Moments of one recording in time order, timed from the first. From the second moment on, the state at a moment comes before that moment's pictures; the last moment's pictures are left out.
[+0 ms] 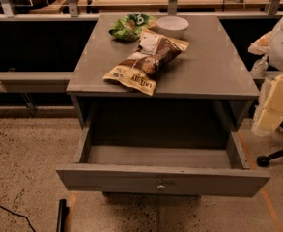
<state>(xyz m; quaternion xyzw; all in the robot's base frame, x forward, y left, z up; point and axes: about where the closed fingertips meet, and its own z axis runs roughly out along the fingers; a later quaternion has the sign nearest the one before) 0.438 -0.217 0.976 -0.60 0.78 -0.03 0.16</state>
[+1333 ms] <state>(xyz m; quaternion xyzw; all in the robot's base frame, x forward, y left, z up) 0.435 -0.203 0.880 -0.61 0.77 0.04 0.16</state>
